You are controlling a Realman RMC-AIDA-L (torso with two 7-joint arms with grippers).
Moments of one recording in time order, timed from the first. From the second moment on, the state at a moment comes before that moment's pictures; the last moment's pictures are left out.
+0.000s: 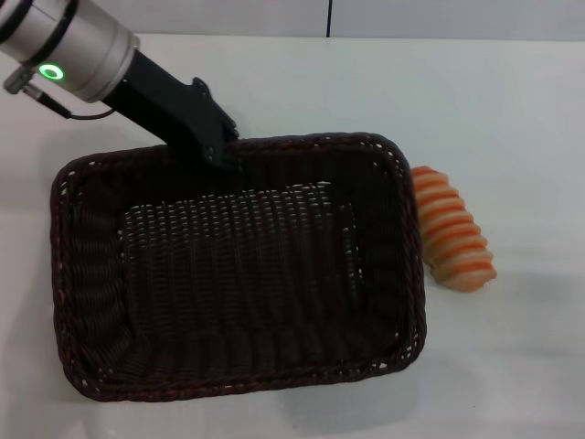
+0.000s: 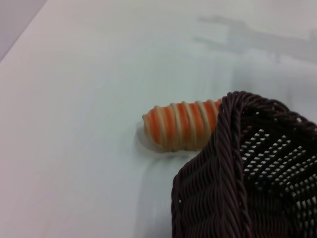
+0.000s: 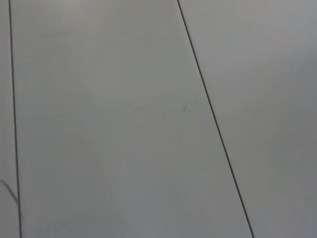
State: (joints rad) left arm -0.86 -2.02 -2.16 -1.07 2.44 -1.72 1.31; right arm 0.09 2.08 0.43 0.29 -1.89 -1.75 0.19
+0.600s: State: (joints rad) left arm -0.87 -2.06 -2.14 -1.09 2.47 -1.64 1.32; right arm 0.10 2.08 0.42 0.29 -1.89 -1.76 0.19
